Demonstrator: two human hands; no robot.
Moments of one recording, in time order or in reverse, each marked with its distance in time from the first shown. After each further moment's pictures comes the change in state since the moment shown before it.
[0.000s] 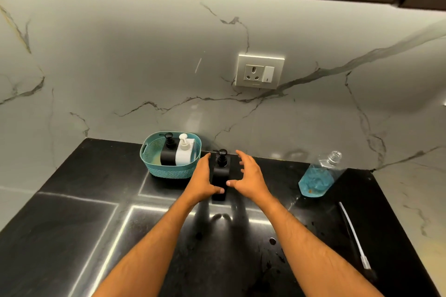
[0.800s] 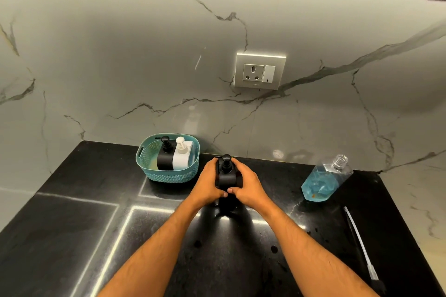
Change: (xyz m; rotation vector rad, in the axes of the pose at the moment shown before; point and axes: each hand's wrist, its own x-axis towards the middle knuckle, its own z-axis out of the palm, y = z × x) left_hand 0.027 -0.008 0.022 -0.020 -0.064 0.026; right_hand 0.013 0.022 0.008 0.110 -0.135 0.017
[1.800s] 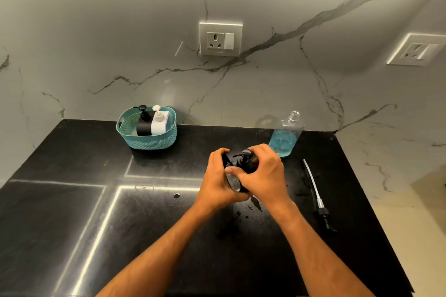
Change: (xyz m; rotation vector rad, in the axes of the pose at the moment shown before) left_hand -0.148 0.096 0.090 -0.102 0.130 0.230; right_hand -0.189 -0.027 -0.074 -0.253 0.532 -0.242
